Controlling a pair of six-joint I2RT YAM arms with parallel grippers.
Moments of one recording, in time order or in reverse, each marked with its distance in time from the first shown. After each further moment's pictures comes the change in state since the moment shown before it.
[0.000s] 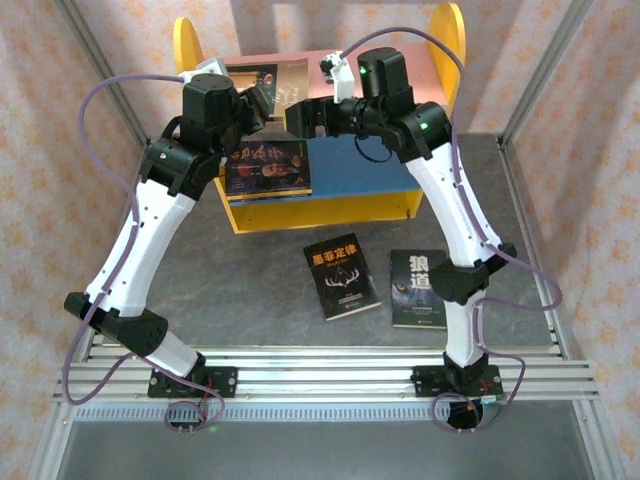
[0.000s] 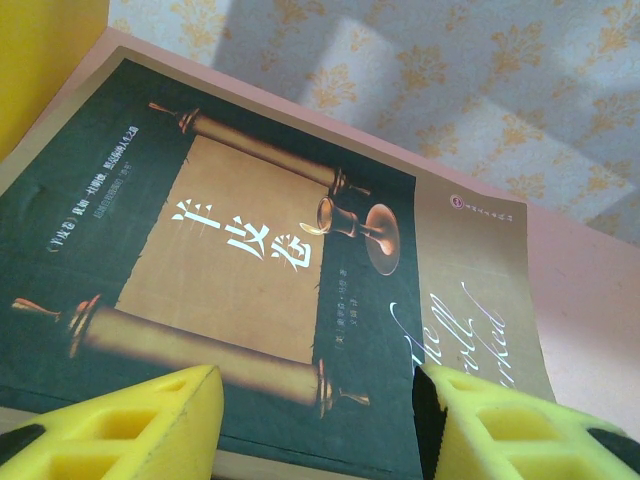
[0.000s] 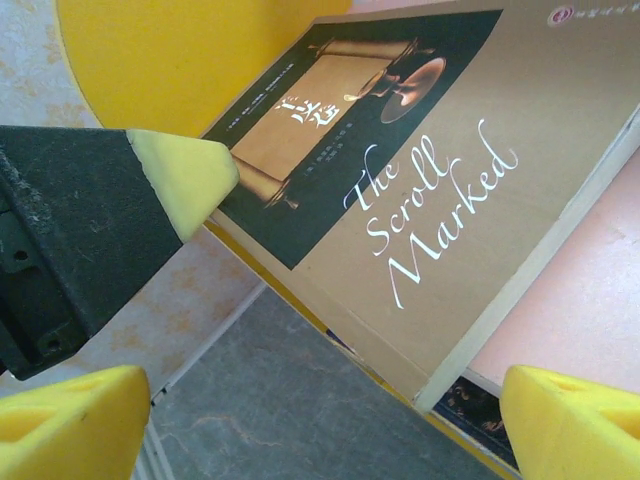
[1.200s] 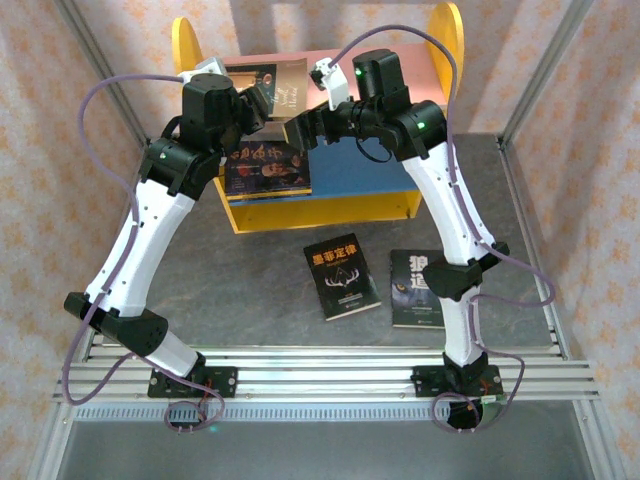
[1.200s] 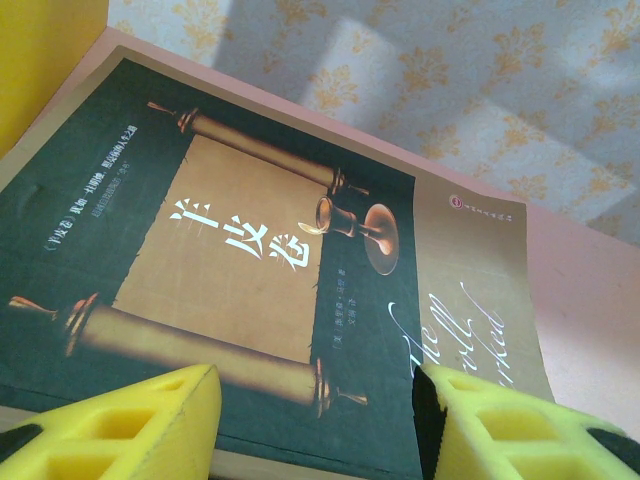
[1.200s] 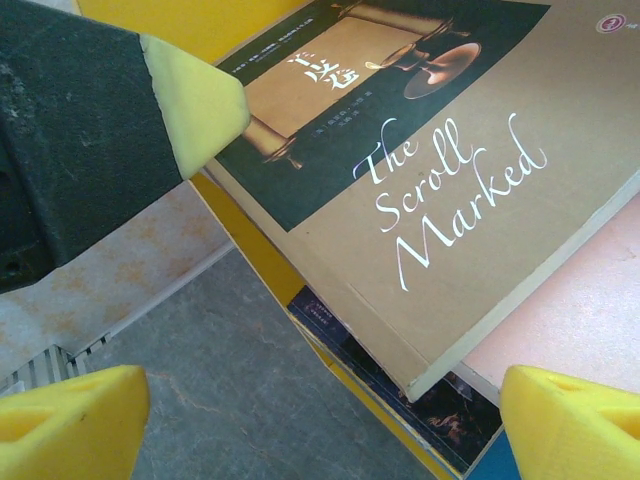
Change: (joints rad) left arm 0.000 0.000 0.000 0.000 0.000 0.000; right arm 0.005 0.050 0.082 -0.086 0.003 -0.209
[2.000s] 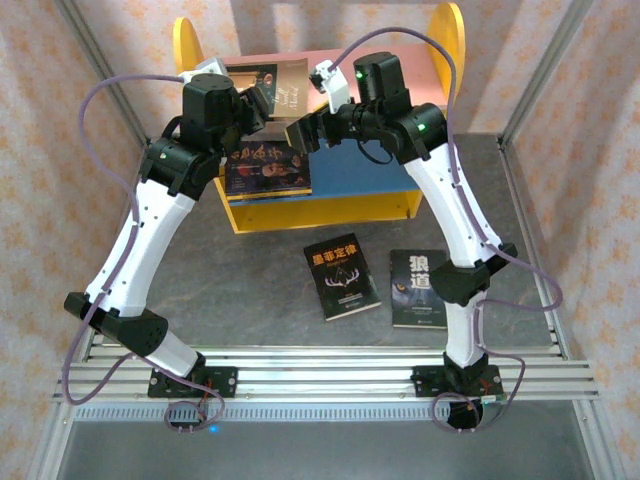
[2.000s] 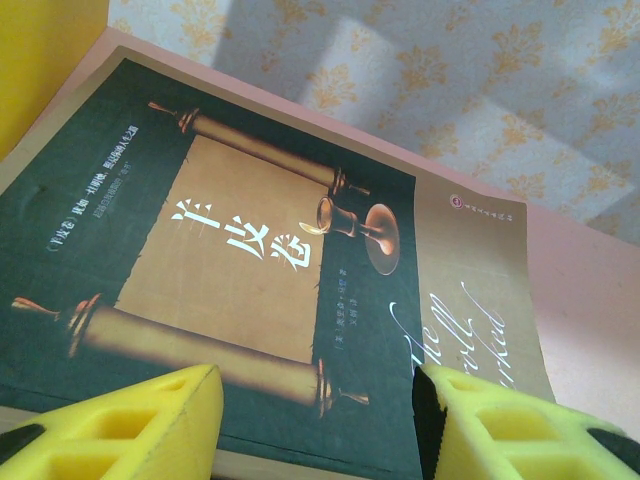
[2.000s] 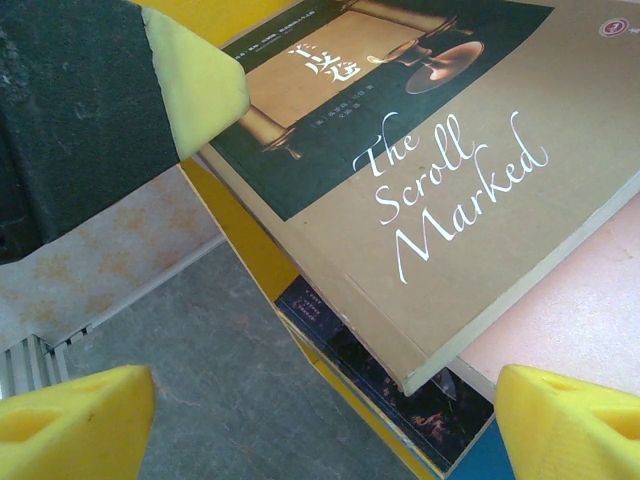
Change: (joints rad) left arm 0.000 0.000 0.000 0.000 0.000 0.000; right arm 0.000 -0.070 -0.136 0.067 0.013 -0.048
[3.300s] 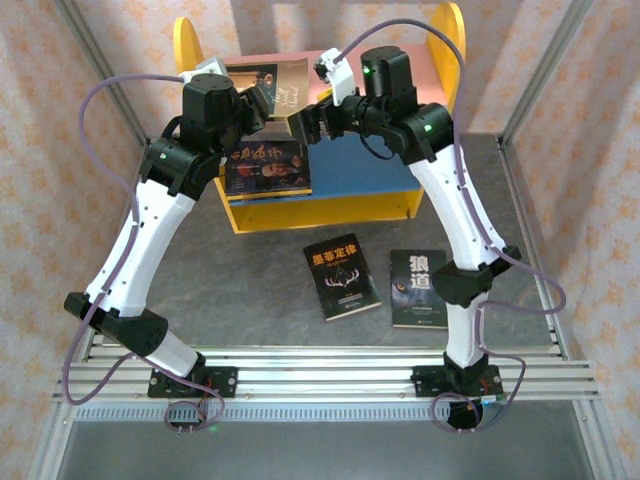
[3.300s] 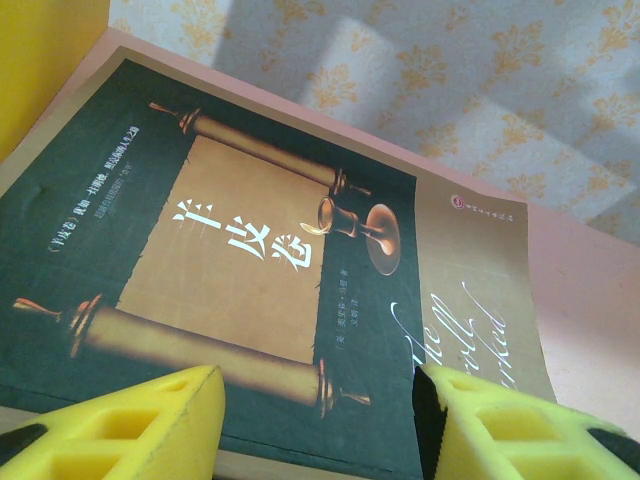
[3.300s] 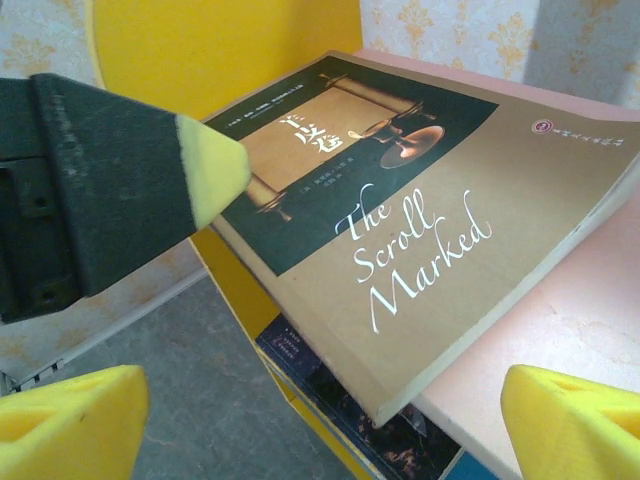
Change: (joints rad) left arm 0.000 0.000 0.000 0.000 0.000 0.001; right arm 0.001 -0.007 0.027 0.057 0.046 -0.015
